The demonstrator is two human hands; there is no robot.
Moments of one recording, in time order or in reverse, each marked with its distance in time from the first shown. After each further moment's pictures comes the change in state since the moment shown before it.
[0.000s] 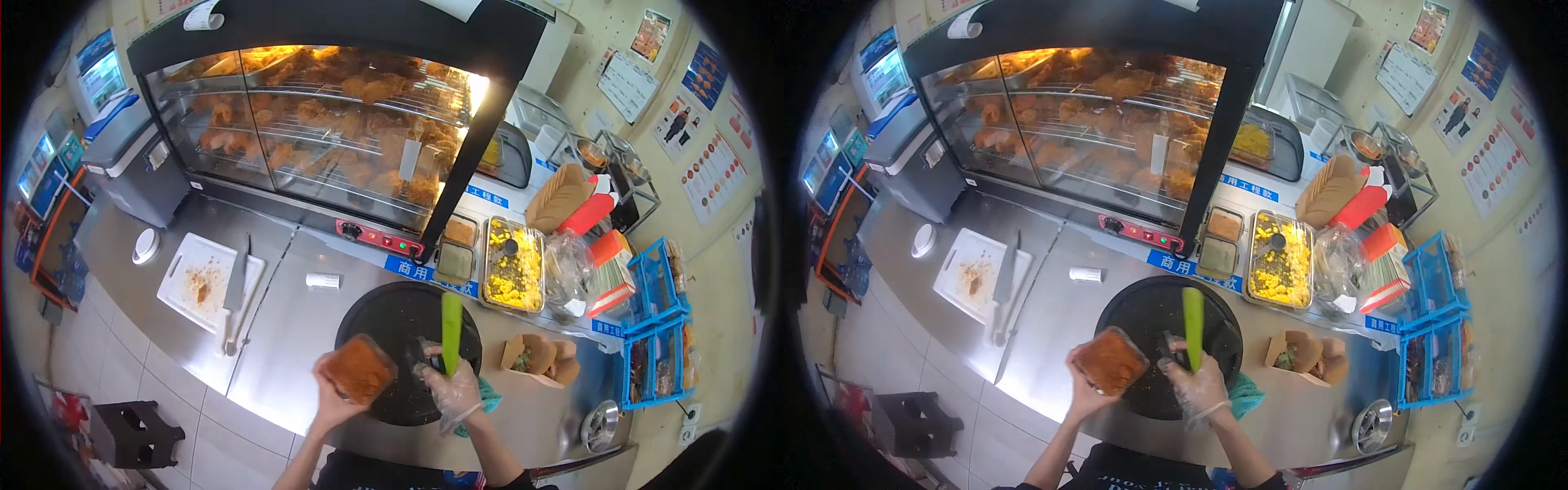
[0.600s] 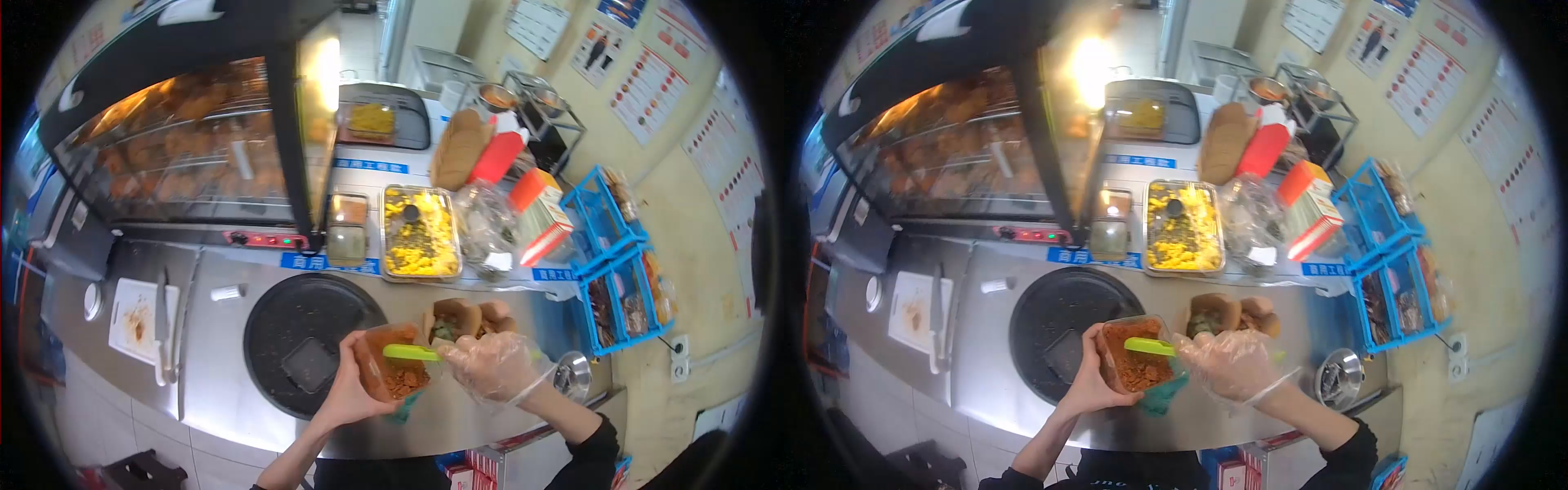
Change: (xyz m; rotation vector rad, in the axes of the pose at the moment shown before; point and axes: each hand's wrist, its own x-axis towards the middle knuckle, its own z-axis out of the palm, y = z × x) left_hand 0.036 0.130 0.191 -0.109 -0.591 -0.141; right_hand -0.068 -0.040 -0.219 -1.472 -0.080 -0.571
